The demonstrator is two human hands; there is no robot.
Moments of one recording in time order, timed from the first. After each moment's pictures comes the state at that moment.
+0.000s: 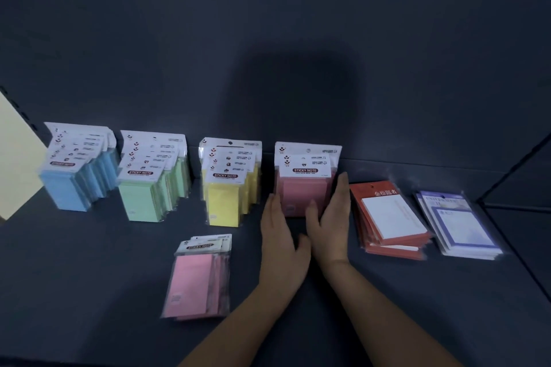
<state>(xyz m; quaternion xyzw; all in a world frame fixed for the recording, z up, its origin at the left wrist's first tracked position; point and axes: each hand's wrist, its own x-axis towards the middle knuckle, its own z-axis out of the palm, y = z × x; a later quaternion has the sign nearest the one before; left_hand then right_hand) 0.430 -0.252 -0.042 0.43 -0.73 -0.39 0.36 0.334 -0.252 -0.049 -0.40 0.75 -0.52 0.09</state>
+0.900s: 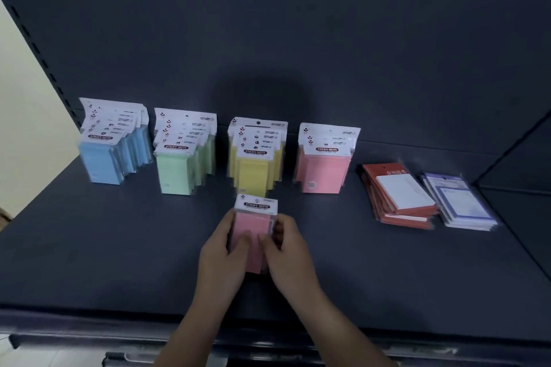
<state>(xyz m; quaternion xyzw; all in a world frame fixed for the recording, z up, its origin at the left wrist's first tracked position) 0.575 -0.247 -0.035 0.47 -0.62 -0.50 0.37 0.477 -0.205 -0.033 -0.40 0.71 -0.49 0.33</state>
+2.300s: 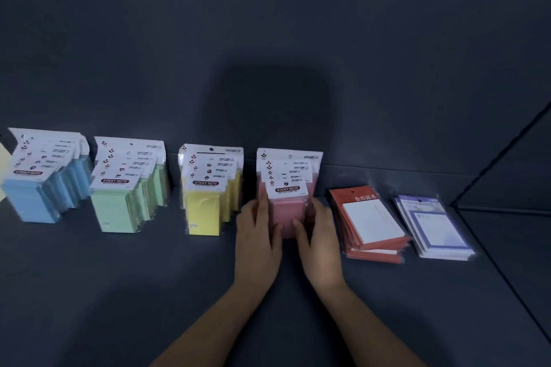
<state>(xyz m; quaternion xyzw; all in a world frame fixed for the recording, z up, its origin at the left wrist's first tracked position) 0.427 -0.283 -0.067 0.42 -0.79 -0.24 0.37 0.325 -0.227 -0.058 -0.46 0.74 -0.48 0.08</state>
